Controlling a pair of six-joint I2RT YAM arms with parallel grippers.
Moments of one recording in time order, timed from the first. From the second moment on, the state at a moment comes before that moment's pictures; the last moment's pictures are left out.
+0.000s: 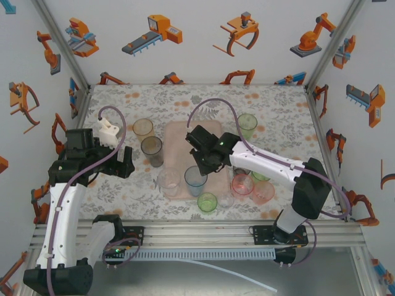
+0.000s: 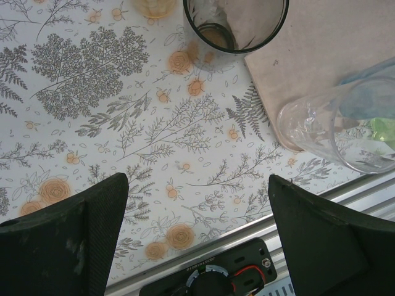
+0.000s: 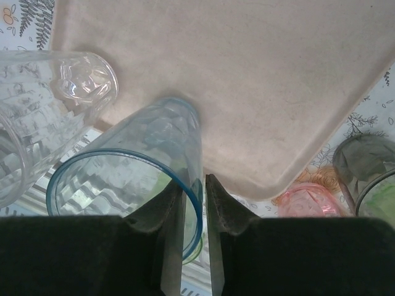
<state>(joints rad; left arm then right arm) -0.04 0.85 1.01 -1.02 0.31 0.25 0.96 1.62 1.34 -0.86 0.06 0.43</state>
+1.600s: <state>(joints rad) -0.03 0.80 1.01 -1.02 0.34 0.26 0.45 1.45 1.55 -0.99 0.15 0.35</state>
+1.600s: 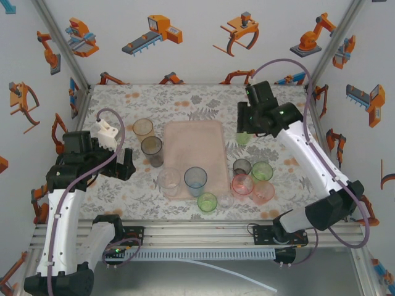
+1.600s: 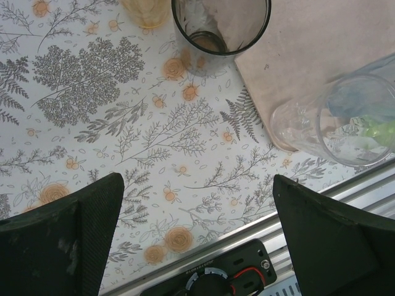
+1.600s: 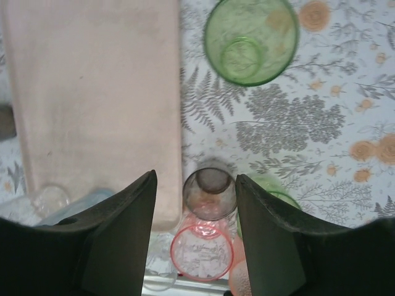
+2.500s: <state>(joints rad) -0.03 0.79 1.02 -1.07 0.36 0.28 0.16 1.80 1.62 -0.86 0.02 0.34</state>
